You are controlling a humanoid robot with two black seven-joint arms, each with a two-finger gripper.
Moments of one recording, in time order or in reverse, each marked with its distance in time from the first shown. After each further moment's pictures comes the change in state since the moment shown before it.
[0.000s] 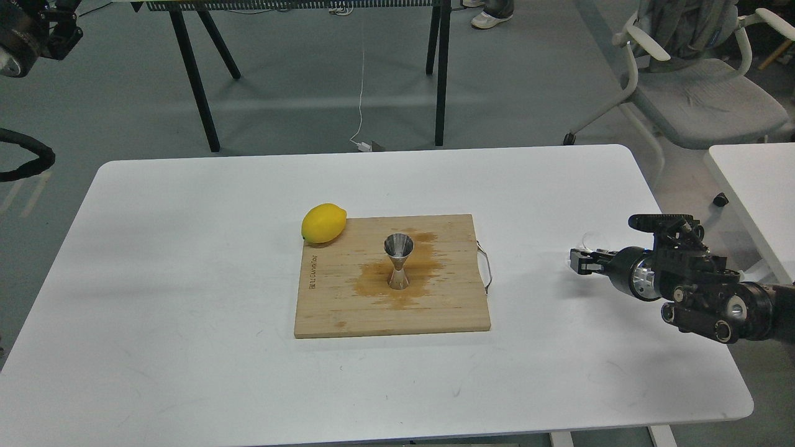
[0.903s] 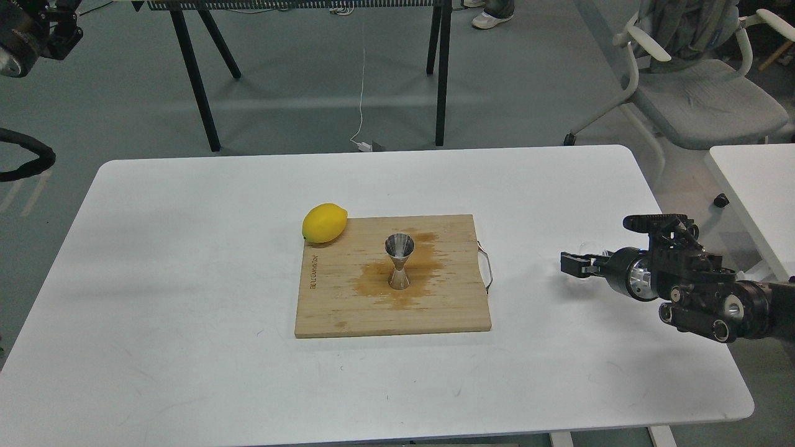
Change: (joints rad) left arm -0.004 -0.001 0.000 0.000 0.000 0.000 0.000; right arm 0.038 -0.005 -0.029 0.014 0.003 0.001 0.014
